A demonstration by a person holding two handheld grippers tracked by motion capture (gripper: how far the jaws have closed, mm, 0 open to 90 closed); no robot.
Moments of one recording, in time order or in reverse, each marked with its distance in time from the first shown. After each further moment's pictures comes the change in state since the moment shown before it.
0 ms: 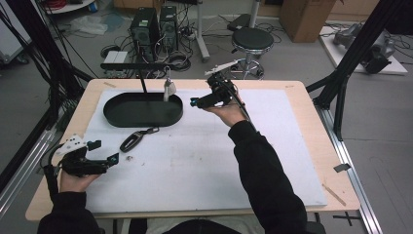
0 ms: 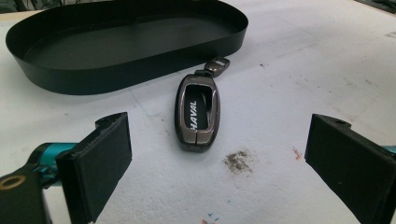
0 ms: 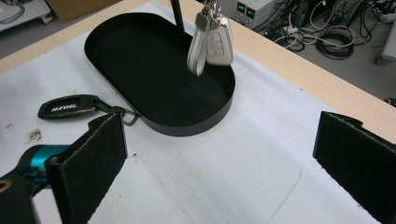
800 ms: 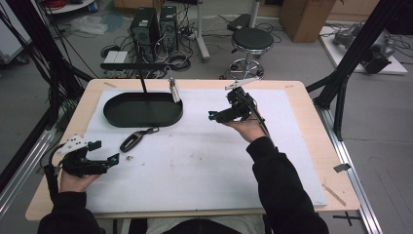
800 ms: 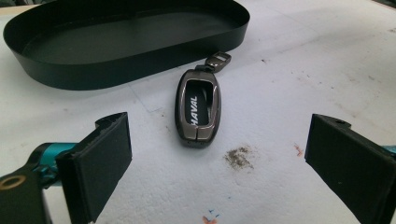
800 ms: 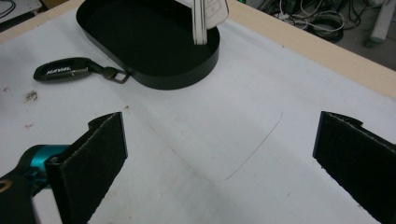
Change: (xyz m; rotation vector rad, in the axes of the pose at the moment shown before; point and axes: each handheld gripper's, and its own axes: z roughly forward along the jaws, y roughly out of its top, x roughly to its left) left arm 0.000 -0.001 0.001 0.020 0.003 -0.002; right arm -0.011 -0.054 -0.036 0.018 -0.027 0.015
